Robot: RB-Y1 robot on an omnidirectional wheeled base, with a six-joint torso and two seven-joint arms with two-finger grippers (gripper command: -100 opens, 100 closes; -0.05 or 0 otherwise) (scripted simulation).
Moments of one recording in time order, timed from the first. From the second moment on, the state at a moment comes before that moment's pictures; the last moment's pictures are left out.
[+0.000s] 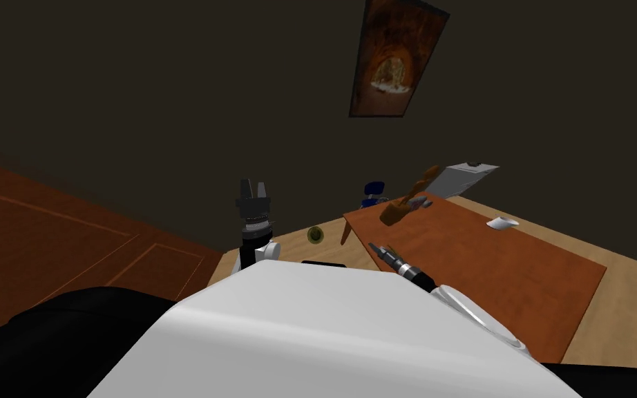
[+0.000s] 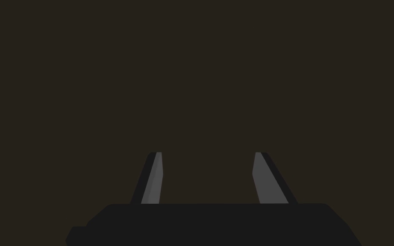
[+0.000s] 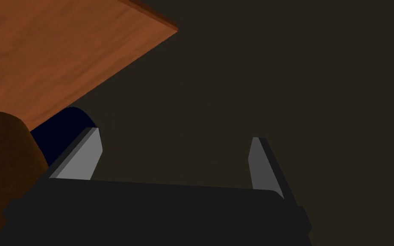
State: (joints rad) left arm 0.47 -0.03 -0.03 -2.31 -0.03 -0.63 0.03; right arm 0.59 -0.75 0.11 -1.69 0.72 -0.38 -0.27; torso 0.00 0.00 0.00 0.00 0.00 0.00
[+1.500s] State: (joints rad) left arm 0.47 -0.03 -0.03 -2.31 -0.03 -0.63 0.03; right arm 0.61 -1.03 0.33 -1.41 1.03 -0.31 -0.49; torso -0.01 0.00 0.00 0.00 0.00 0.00
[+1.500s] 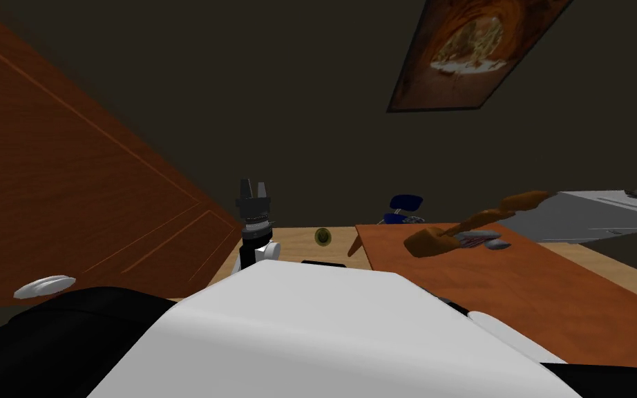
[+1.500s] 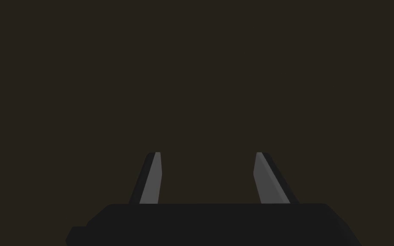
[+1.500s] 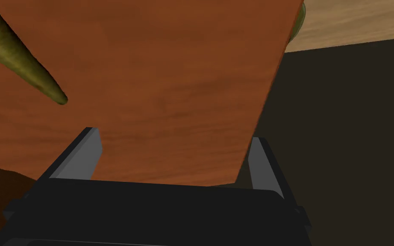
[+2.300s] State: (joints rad) left arm 0.47 -0.03 -0.03 -2.31 -0.03 -0.63 0.03; right arm 0.60 -1.12 0.49 -1.29 1.15 -0.29 -0.60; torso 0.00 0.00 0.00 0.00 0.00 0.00
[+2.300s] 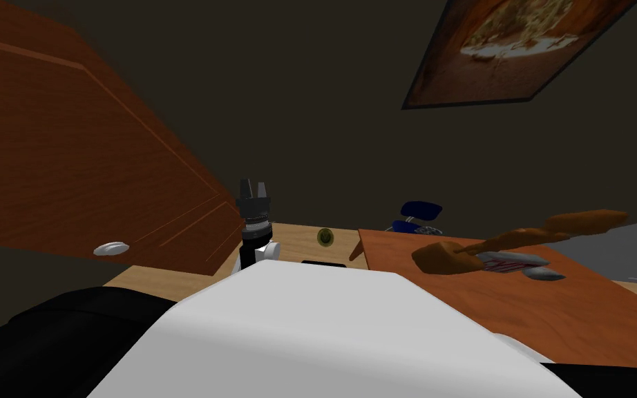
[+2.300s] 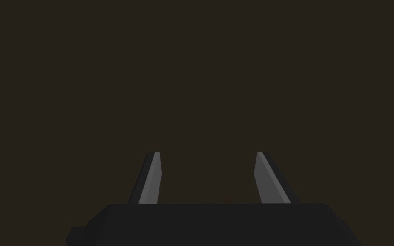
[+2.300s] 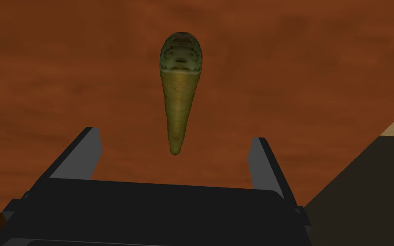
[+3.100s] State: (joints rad) left arm 0.47 -0.03 -0.03 -2.31 -0.03 -0.63 0.03; right arm 0.58 -1.06 0.52 -1.23 1.14 -0.27 -0.55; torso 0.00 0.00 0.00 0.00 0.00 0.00
